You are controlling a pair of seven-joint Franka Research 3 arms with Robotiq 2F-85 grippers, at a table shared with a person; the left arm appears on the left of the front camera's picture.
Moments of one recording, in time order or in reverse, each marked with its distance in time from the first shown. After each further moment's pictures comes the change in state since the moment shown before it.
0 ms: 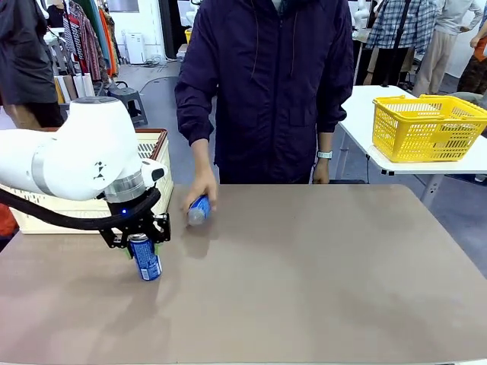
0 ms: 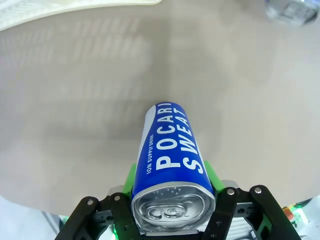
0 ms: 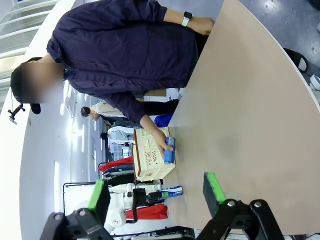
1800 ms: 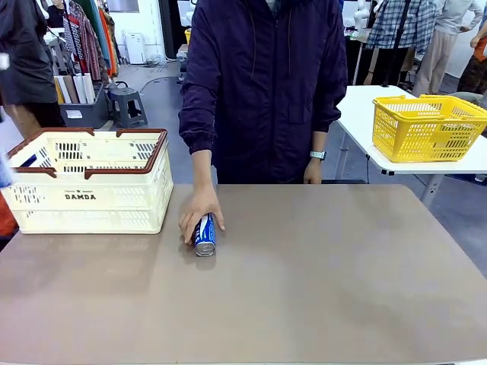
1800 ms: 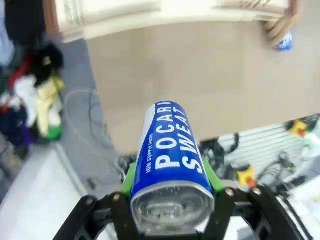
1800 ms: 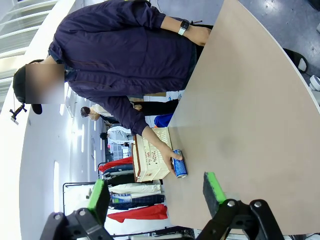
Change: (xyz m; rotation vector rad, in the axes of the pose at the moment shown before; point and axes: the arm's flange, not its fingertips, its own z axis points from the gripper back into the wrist) left arm 0.071 0.240 0.268 -0.060 0.077 -0.205; right arm 0.001 0.001 0.001 -0.001 -0.001 0.002
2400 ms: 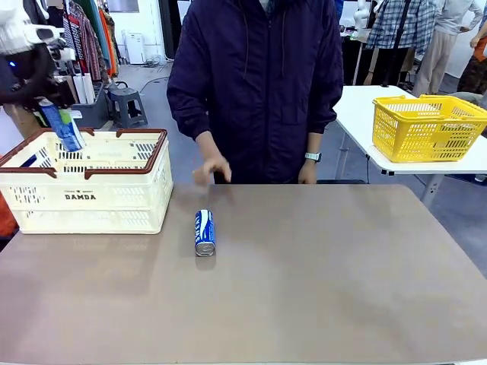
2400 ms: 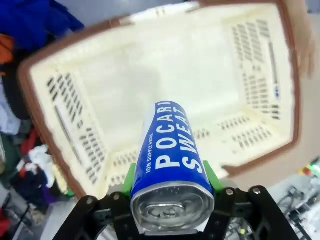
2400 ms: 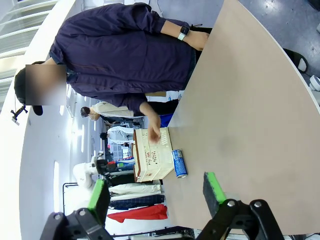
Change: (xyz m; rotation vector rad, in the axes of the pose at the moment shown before) left arm 0.207 0.030 -0.055 -0.014 -0.093 -0.121; right arm 0.000 0.000 0.000 0.000 0.000 0.000
